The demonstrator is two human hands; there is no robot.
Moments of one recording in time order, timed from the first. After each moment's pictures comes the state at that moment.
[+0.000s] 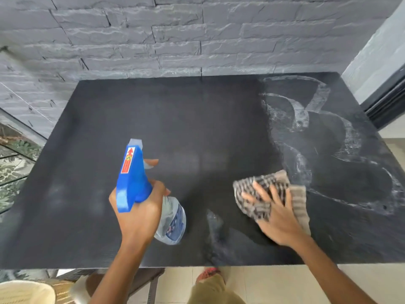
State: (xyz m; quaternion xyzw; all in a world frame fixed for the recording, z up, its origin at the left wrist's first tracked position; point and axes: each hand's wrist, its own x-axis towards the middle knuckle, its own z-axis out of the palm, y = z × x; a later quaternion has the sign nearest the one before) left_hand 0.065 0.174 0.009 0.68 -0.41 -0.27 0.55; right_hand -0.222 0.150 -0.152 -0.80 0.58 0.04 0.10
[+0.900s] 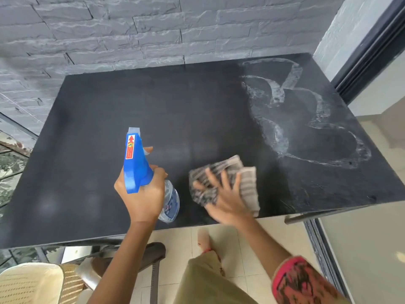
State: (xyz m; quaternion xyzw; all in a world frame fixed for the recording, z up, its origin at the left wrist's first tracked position) left_hand 0.052 0.218 -0.005 0.66 -0.43 -0.24 0.57; right_hand -0.120 0.206 -0.149 -0.82 0.56 0.02 0.14
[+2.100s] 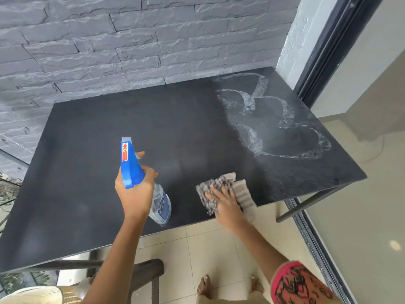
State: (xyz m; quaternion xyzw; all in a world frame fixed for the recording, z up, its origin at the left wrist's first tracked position) left_hand 0.055 0.222 0.006 0.62 -0.45 -0.30 0.56; right_hand -0.147 0.252 -0.146 -0.76 0.62 -0.10 0.18
